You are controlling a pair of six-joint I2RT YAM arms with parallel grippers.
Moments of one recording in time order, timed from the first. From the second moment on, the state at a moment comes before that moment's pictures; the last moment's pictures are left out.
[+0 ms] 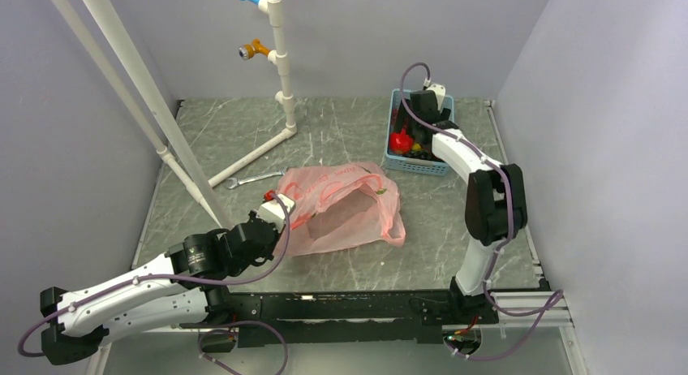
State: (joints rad) left arm -1.14 0.68 0.72 -0.75 -0.55 -0.28; right arm 0.24 1.89 1.46 -0.22 0.35 0.35
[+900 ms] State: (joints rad) left arm -1.14 0.73 0.72 -0.73 -0.53 -0.31; right arm 0.42 1.13 0.91 -0.23 0.20 0.39
